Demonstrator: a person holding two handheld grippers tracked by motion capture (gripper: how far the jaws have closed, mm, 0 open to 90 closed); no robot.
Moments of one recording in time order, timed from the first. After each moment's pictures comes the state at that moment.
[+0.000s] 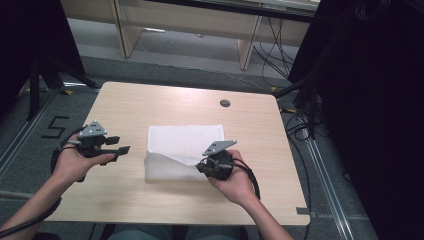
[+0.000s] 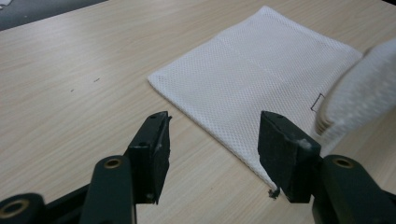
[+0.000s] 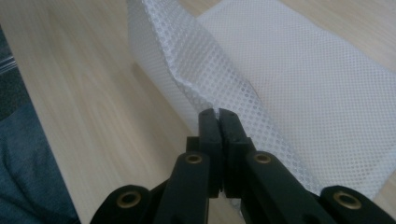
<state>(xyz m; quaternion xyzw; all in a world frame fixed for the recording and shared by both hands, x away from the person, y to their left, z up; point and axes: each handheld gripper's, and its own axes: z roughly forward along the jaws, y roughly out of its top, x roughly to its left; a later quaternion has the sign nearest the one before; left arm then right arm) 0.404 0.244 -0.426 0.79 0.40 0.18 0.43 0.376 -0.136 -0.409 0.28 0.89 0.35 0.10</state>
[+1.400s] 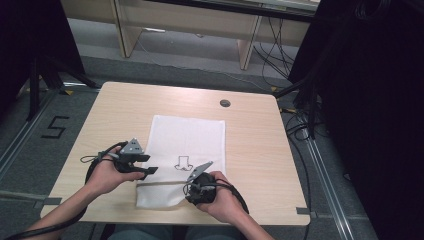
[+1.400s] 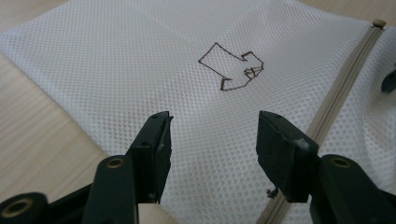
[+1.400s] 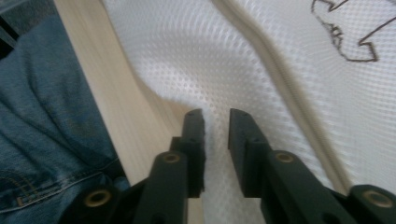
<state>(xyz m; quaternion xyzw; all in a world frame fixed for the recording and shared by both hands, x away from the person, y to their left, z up) 0.394 0.166 -0.464 0.86 0.31 0.12 0.39 0.347 -0.105 -0.462 0.25 0.94 0.25 0.02</state>
